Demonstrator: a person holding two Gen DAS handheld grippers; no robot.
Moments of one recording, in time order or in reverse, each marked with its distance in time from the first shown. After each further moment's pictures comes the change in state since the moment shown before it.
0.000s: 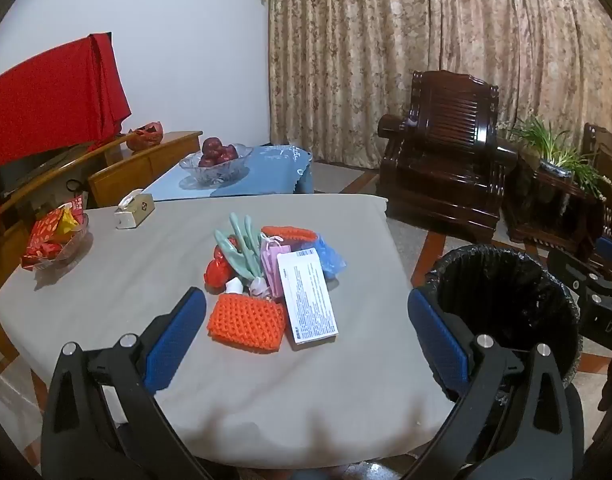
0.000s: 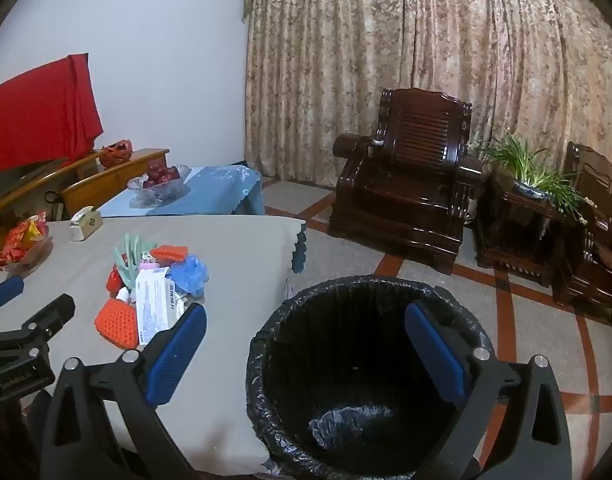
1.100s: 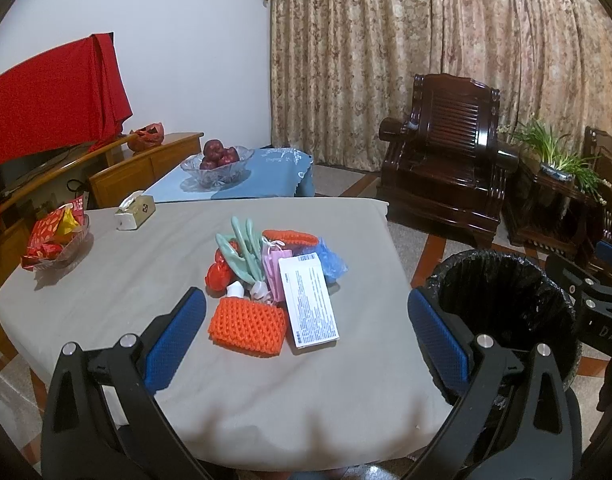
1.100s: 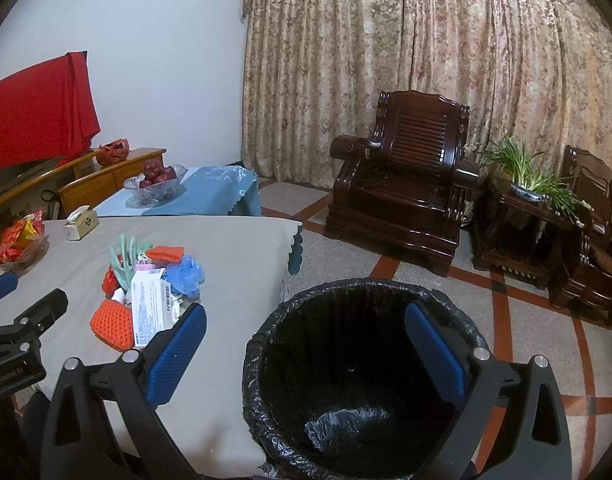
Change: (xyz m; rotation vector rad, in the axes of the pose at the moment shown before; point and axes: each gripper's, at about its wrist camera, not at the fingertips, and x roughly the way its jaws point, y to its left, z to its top) left arm 0.000 0.001 0.002 0.000 -0.003 -0.001; right arm -0.001 -0.006 0.004 -0.003 0.001 -0.003
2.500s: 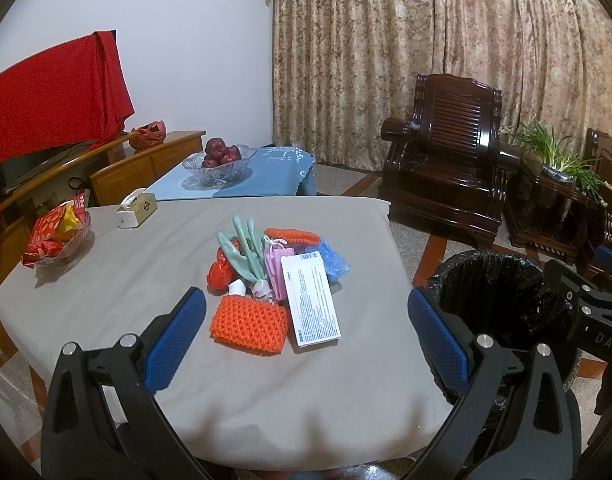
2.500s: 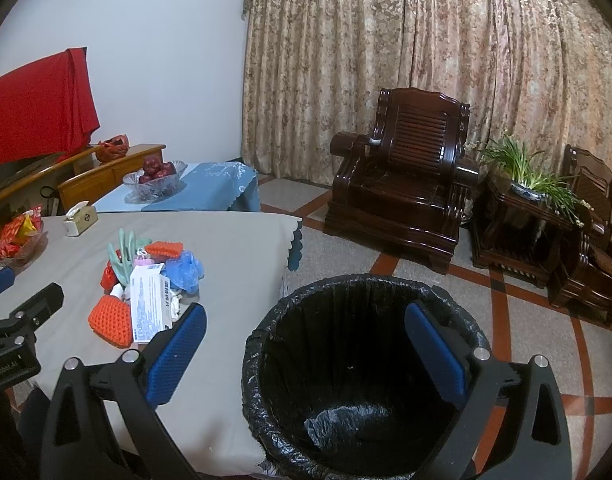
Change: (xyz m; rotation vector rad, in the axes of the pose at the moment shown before) left arm -0.001 0.005 0.007 -0.004 -0.001 -0.002; right arm -0.006 -0.008 0.008 -0.006 0.007 -0.006
